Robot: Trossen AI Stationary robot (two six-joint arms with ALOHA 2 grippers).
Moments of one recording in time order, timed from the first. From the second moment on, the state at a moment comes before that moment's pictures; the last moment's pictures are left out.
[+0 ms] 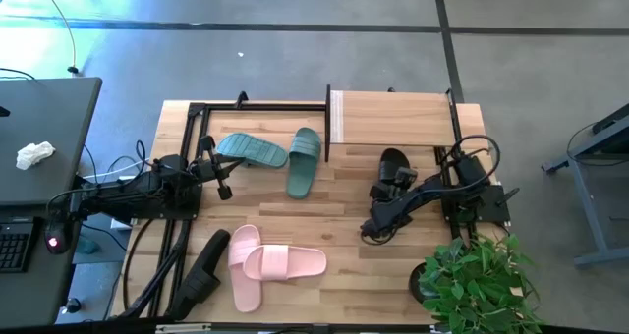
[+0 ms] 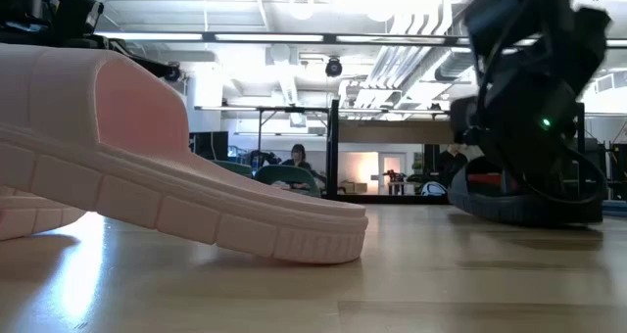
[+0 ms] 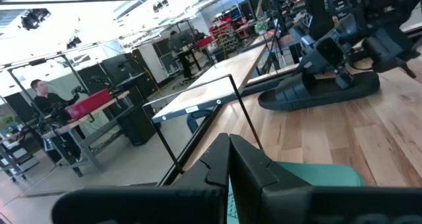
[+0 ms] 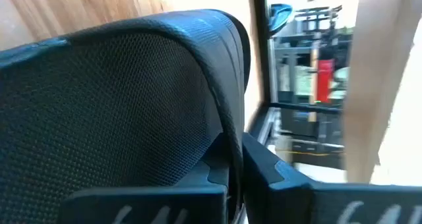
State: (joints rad) left arm 0.29 0.02 0.01 0.04 -0.18 0.44; right arm 0.31 1.94 0.95 -1.36 0.86 1.05
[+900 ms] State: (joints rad) left arm 0.29 0.02 0.01 0.04 -0.18 0.44; right arm 0.25 1.55 0.58 -1.18 0.77 1.07
